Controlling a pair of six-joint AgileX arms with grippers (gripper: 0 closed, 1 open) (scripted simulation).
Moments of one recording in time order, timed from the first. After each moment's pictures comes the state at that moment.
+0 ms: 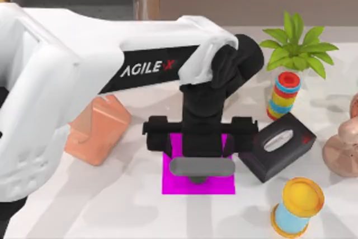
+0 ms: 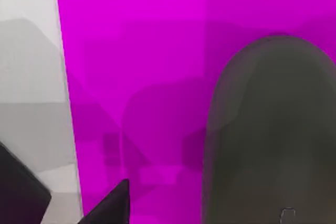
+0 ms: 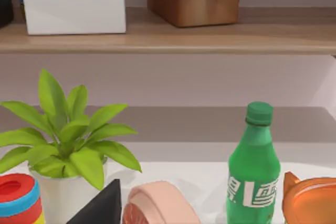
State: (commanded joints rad) left arm -0.81 2.22 1.67 -1.03 -0.01 2.37; right arm 0.00 0.00 0.00 0.00 0.00 0.00
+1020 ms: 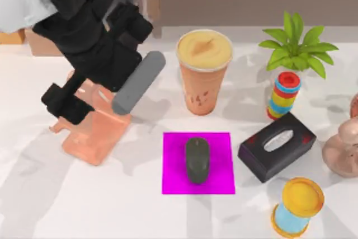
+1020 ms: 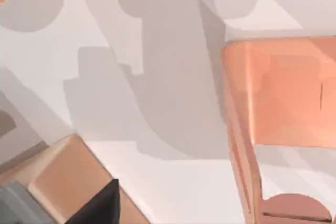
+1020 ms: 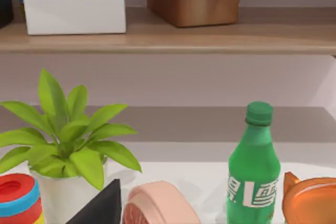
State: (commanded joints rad) left arm -0.51 1.66 1.41 -1.01 -0.07 1.71; right arm 0.00 0.00 0.00 0.00 0.00 0.00
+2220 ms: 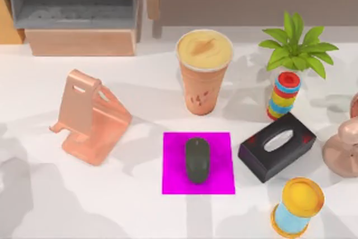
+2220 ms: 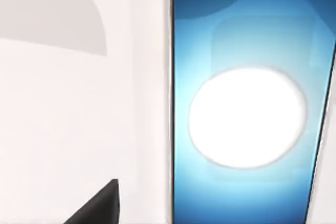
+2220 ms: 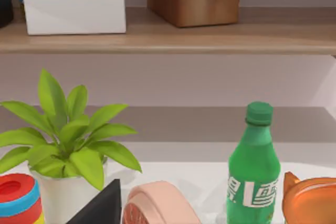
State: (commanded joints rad) left arm 0.43 1.59 0.97 -0.96 0.00 0.81; right arm 0.00 0.00 0.00 0.00 0.00 0.00
